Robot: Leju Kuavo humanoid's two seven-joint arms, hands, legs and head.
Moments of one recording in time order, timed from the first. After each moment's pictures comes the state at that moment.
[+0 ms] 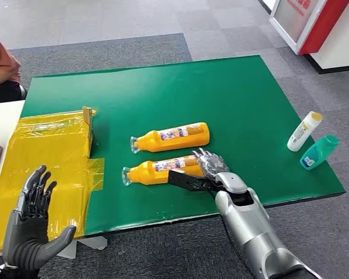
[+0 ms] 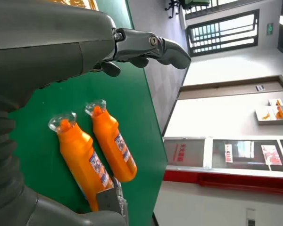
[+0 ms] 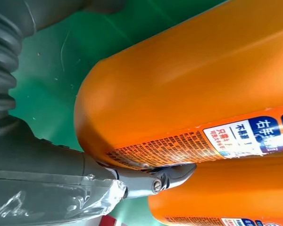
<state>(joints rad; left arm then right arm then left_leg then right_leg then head) 0.33 -0.21 0.01 -2.04 -0.26 -0.33 -0.41 -0.38 0.06 0.18 -1.08 1.34 0.23 0.18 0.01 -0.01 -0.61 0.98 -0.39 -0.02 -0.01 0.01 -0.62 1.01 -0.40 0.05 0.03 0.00</state>
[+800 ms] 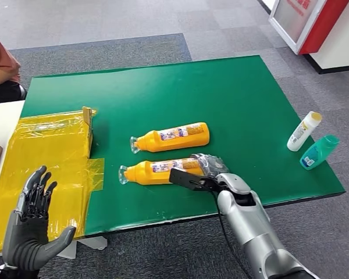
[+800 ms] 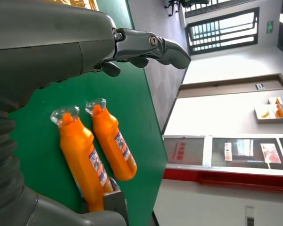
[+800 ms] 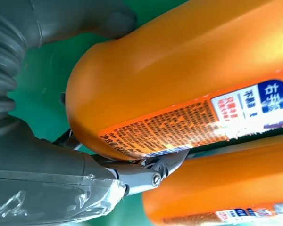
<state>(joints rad) 0.33 -0.20 0.00 -2.03 -0.25 -0.33 -0.41 -0.37 0.08 0.11 -1.07 1.23 0.23 0.07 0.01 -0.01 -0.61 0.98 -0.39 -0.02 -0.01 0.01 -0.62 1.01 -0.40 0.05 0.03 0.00</state>
